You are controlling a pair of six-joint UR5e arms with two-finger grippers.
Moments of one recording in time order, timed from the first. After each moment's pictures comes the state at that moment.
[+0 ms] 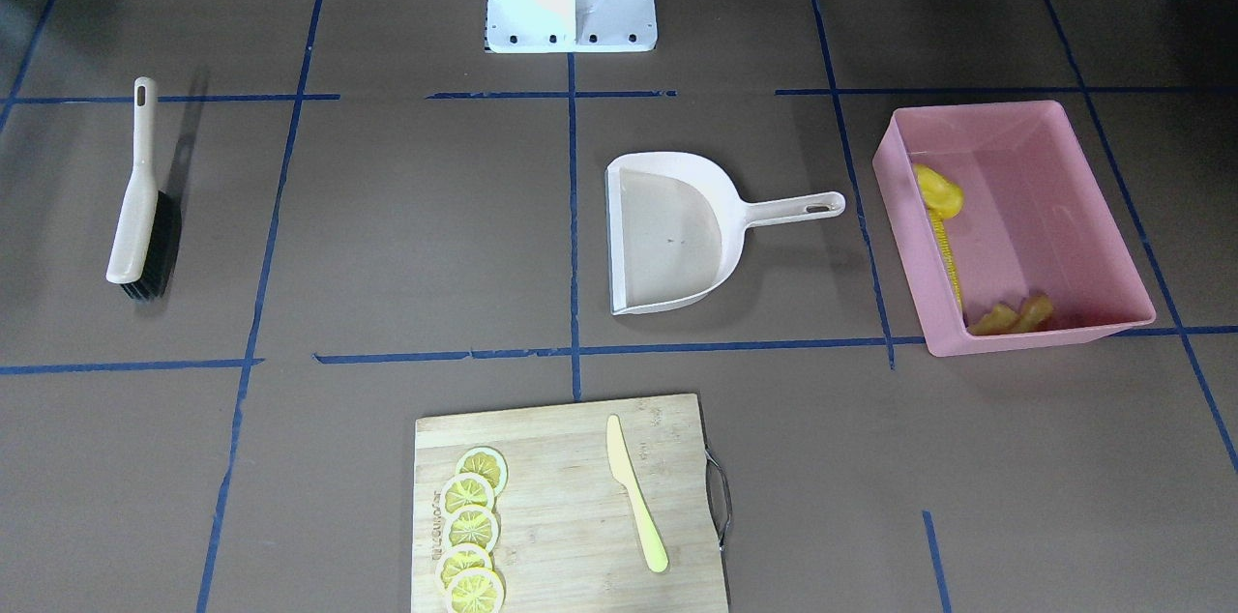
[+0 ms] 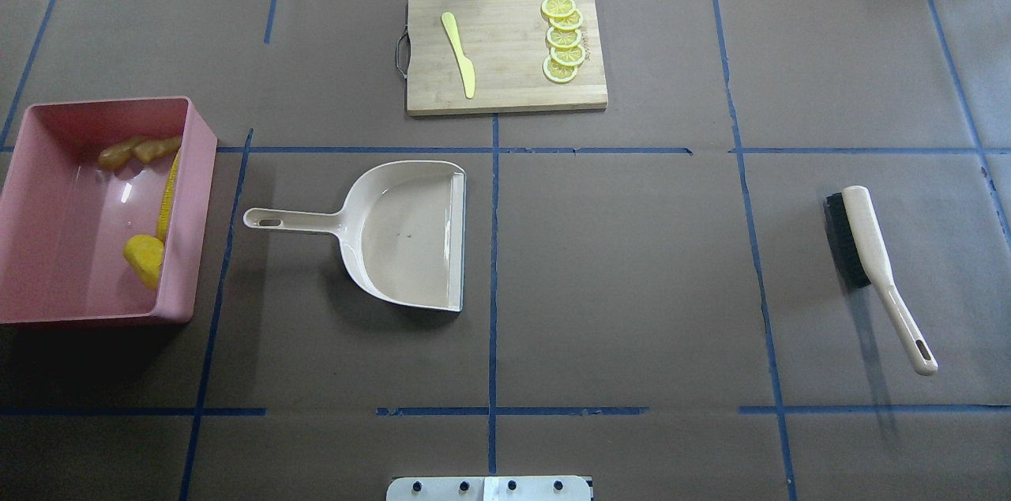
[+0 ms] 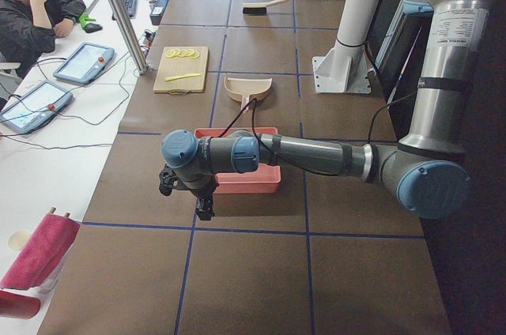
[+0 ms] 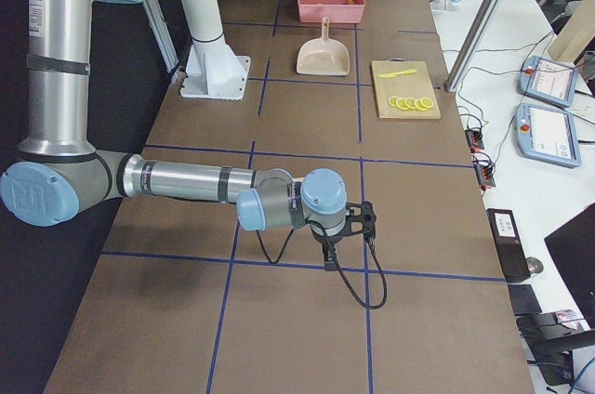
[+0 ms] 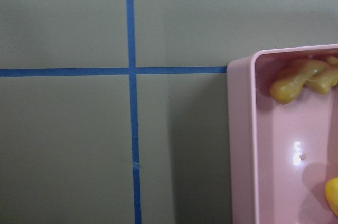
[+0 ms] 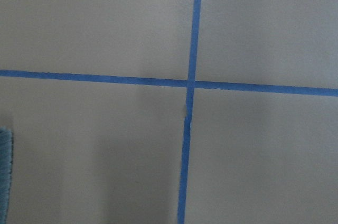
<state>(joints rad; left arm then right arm) -1.52 -1.65 -1.57 -1.44 -2.37 0.05 1.57 -1.68 1.62 -1.32 2.40 0.07</state>
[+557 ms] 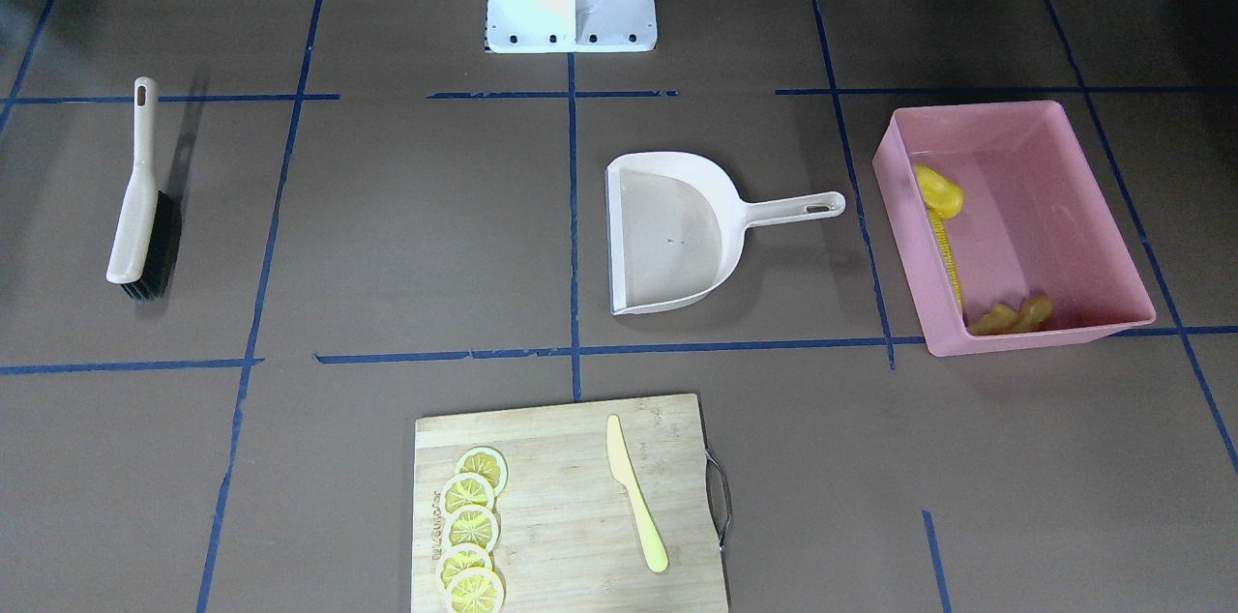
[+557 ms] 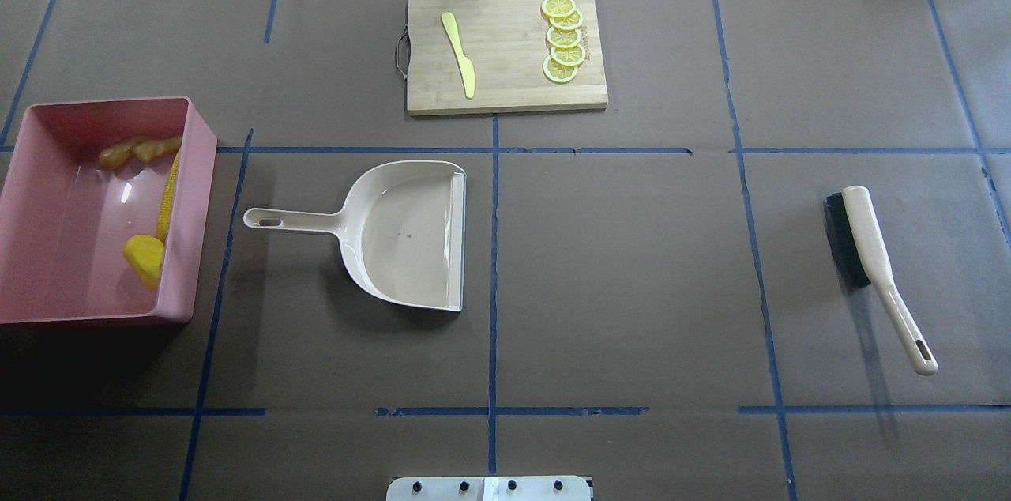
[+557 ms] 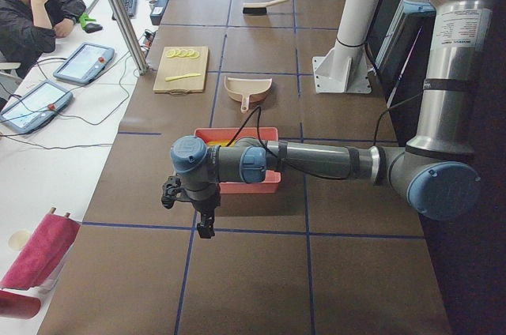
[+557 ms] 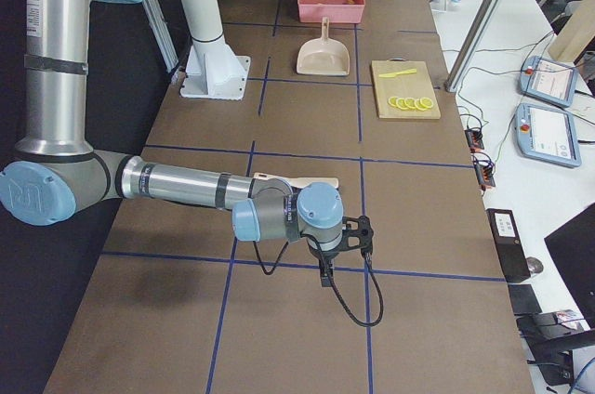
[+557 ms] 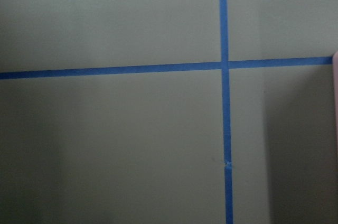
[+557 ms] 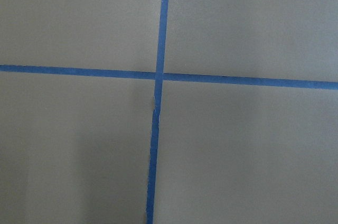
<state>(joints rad) -1.53 -1.61 -1.57 -1.48 -2.28 0.03 1.59 -1.68 1.59 -1.32 2.37 0.05</state>
